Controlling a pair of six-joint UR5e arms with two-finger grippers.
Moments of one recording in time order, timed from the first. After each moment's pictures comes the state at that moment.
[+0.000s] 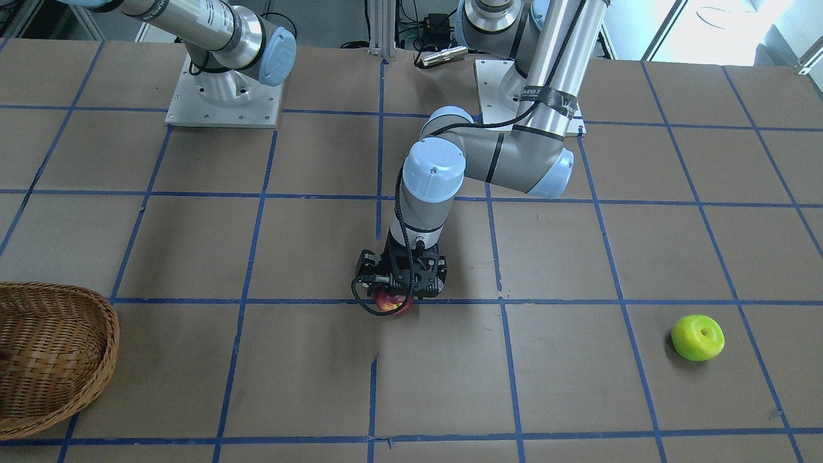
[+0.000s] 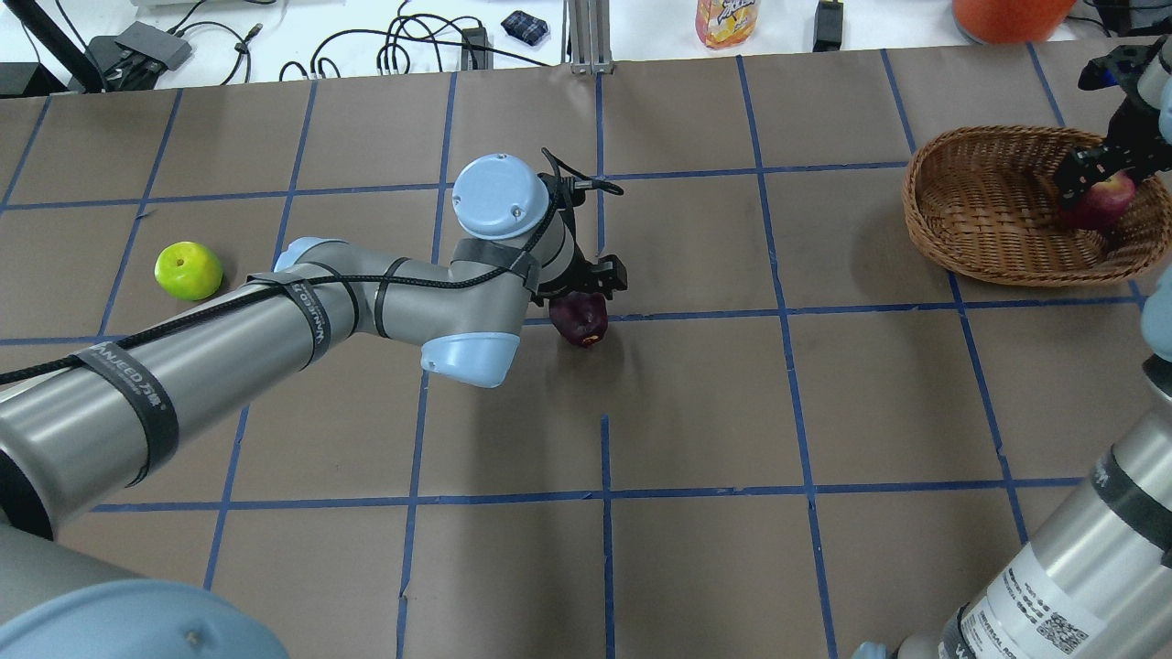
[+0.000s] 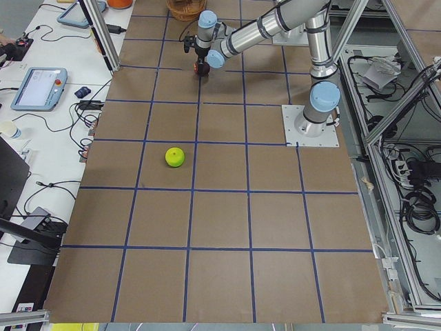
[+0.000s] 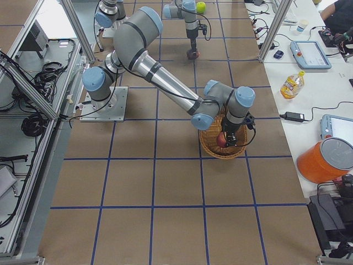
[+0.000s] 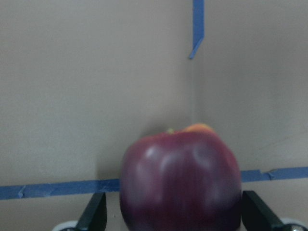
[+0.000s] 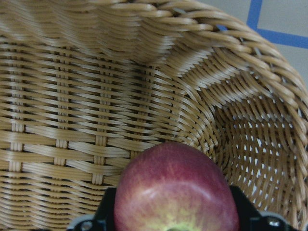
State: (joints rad) left arm -1.86 -2.02 -1.84 -0.61 1.48 -0.32; right arm 1.03 -0.90 1.32 -2.01 -1.70 -0.67
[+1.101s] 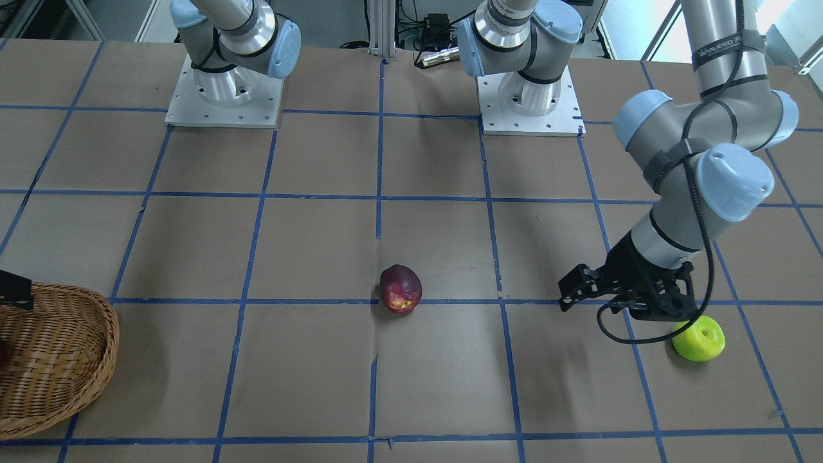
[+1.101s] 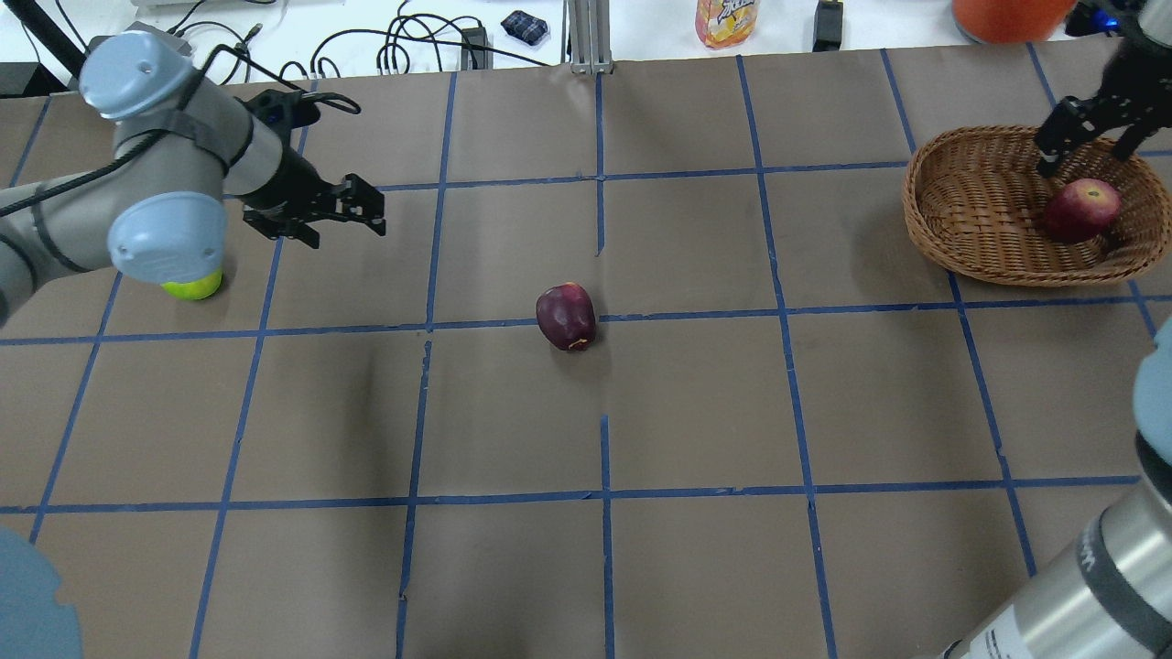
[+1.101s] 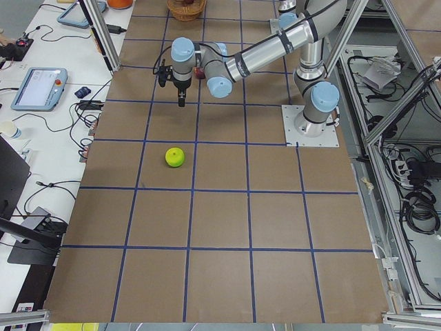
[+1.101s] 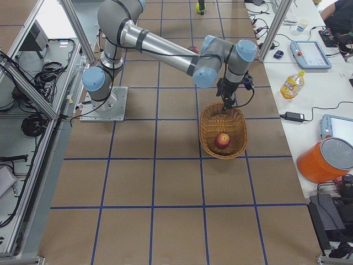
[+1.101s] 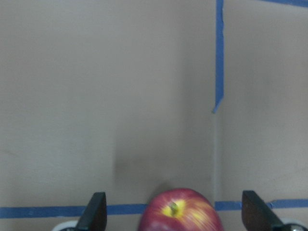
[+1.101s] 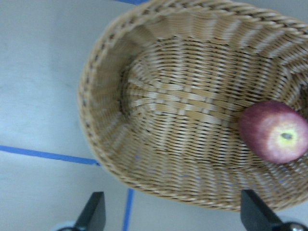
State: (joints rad) left arm -1.28 -1.87 -1.77 -0.99 1.40 0.28; right arm 1.24 -1.13 1.30 -1.66 -1.64 -0.52
